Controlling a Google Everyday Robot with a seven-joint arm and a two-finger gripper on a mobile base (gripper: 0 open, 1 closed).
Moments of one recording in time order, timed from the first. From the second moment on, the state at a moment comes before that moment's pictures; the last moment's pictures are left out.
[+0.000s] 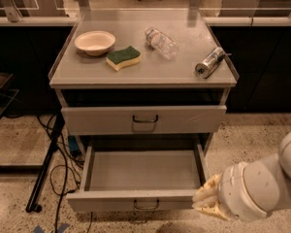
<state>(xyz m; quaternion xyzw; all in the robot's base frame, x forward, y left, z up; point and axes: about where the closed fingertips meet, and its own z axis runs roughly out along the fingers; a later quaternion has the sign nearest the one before) 0.321 -0.134 0.739 -0.60 0.76 0.14 0.21</state>
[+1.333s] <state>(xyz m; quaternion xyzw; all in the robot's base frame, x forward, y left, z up) 0.313 -0.126 0.623 -0.56 0.79 0.19 0.17</state>
